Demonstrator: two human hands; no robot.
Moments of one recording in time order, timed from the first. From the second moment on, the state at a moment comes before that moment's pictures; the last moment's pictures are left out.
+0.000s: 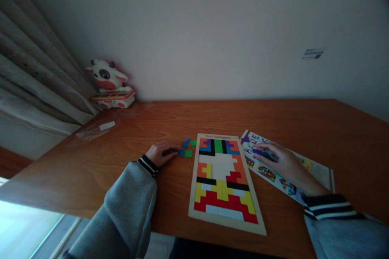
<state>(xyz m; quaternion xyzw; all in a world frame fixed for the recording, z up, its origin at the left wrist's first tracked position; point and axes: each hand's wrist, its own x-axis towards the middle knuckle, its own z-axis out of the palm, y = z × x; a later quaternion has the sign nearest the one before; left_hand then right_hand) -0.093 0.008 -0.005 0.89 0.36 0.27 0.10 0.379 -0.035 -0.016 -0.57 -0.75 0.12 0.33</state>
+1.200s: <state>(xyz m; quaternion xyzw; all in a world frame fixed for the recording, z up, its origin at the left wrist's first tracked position) 0.002 0.005 -0.011 0.78 0.39 0.44 0.23 0.376 -0.034 -0.004 -0.65 -0.63 0.14 0.40</state>
